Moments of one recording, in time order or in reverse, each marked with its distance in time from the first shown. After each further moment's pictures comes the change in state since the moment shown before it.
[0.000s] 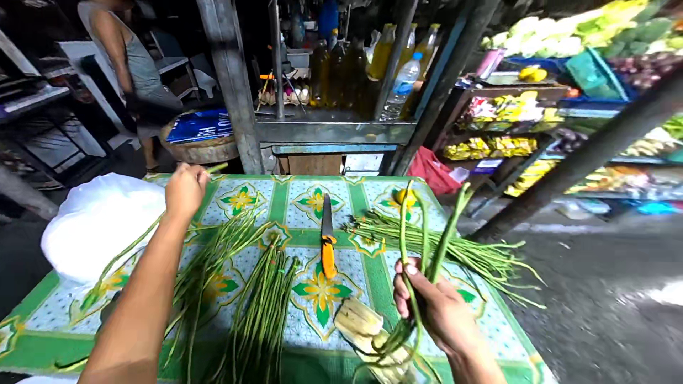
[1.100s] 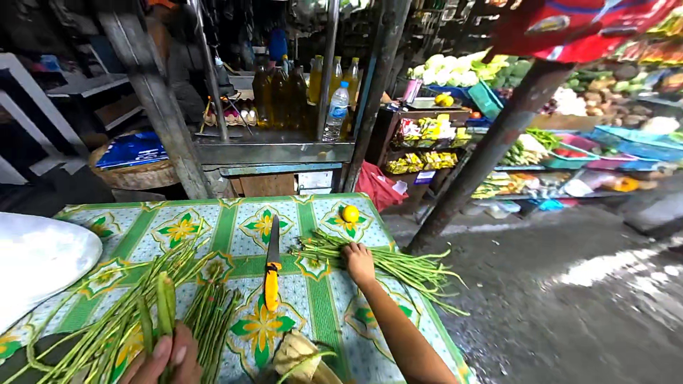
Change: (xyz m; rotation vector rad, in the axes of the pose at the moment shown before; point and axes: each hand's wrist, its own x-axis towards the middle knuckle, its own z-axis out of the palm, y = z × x) left_hand -0.232 0.169 -0.013 -1.723 -0.549 -0.106; right_hand 0.179 0.117 -0.187 -1.645 0.081 0.044
